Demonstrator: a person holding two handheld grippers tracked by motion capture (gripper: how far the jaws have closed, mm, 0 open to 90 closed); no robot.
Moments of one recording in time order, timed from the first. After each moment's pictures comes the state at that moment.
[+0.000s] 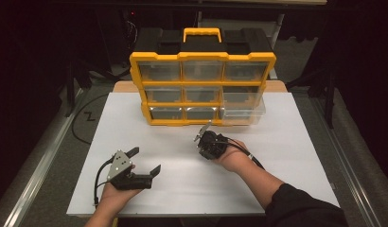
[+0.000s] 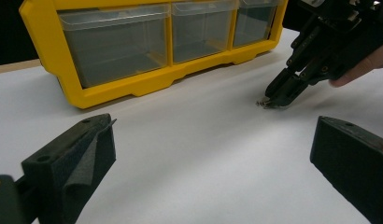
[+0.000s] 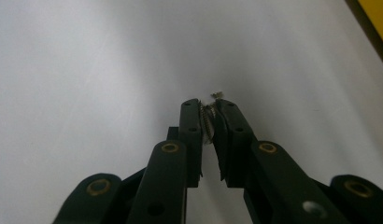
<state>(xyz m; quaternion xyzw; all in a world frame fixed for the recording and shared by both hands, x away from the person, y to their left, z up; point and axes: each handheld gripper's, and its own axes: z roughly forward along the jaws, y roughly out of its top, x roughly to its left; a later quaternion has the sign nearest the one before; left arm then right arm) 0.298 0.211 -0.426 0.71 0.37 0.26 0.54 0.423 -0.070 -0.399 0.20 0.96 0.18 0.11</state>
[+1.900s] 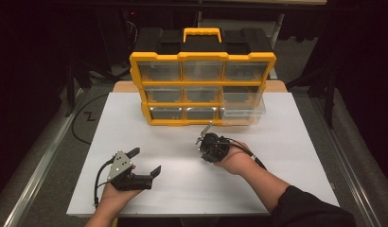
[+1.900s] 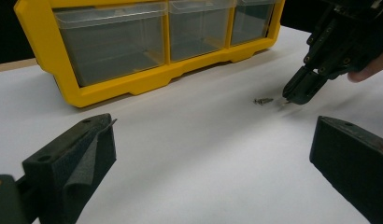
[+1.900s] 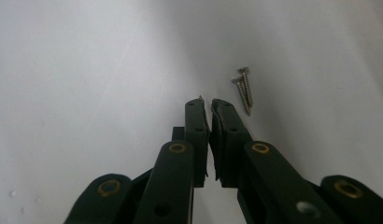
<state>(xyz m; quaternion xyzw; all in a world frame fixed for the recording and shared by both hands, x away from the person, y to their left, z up) 0.297 0.210 -0.426 0.71 0.37 0.26 0.54 0.412 -0.075 -0.389 0.20 0.96 0.16 0.08</state>
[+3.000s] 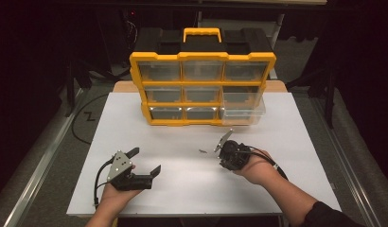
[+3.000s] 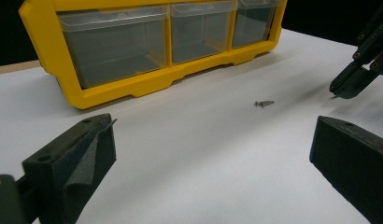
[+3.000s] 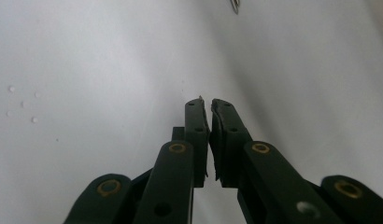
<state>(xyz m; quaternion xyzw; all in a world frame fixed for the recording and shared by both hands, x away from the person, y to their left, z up) 0.296 0.210 -0.425 0.71 0.37 0.26 0.54 0.387 -0.128 -0.382 0.21 0.96 0.14 0.09</state>
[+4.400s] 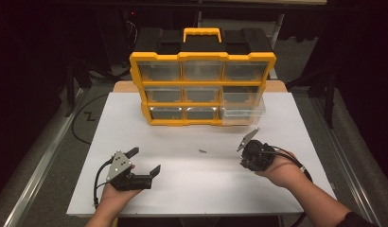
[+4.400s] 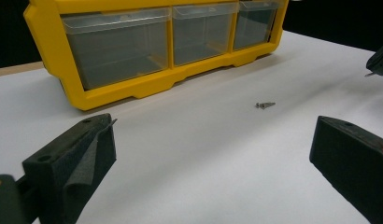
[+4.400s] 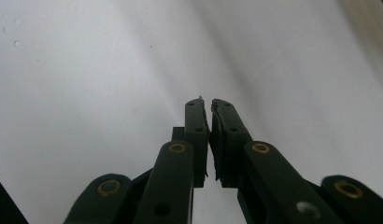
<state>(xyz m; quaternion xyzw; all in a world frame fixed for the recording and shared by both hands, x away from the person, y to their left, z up) 0.296 0.211 -0.424 0.71 0.37 0.26 0.54 0.376 -0.184 -0.359 0.23 0.96 0.12 0.11</state>
